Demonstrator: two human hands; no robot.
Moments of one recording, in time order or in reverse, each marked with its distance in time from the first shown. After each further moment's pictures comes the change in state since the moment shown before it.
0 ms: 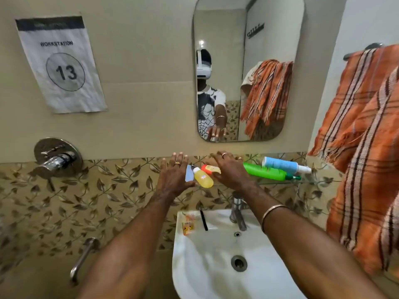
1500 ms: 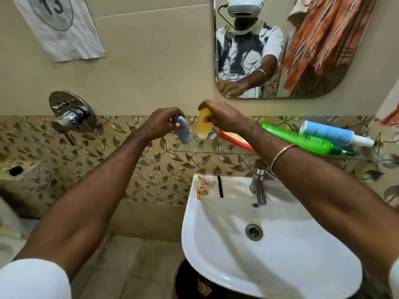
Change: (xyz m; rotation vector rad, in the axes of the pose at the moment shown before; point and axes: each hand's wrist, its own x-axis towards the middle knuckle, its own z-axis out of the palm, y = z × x) left_hand 0.052 -0.082 -0.011 -0.492 -0.052 -0.037; right_hand 0.119 -0.009 0.044 0.408 -0.204 -0.312
